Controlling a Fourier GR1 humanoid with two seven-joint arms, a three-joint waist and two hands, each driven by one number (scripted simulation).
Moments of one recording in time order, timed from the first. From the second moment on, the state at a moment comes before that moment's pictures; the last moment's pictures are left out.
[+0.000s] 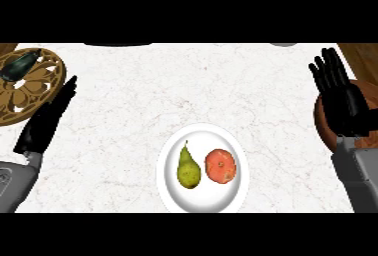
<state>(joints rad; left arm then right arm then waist) -0.28 0.58 -0.21 -1.30 0.09 0.14 0.02 -0.36 -0.37 0.00 -1.33 -0.37 -0.05 -0.16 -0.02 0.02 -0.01</state>
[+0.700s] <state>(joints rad) -0.34 0.45 -0.19 -1.42 0.11 0.27 0.05 -0.41 -0.18 0.13 -0.91 -0.51 0.46 -0.28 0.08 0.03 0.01</state>
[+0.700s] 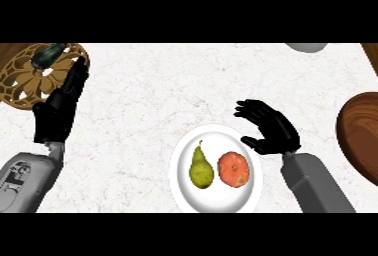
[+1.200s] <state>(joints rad) -0.32 0.43 -0.19 -1.46 0.08 0.31 0.10 -0.64 -0.32 0.24 -0.75 -0.27 0.68 -0.43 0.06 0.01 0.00</state>
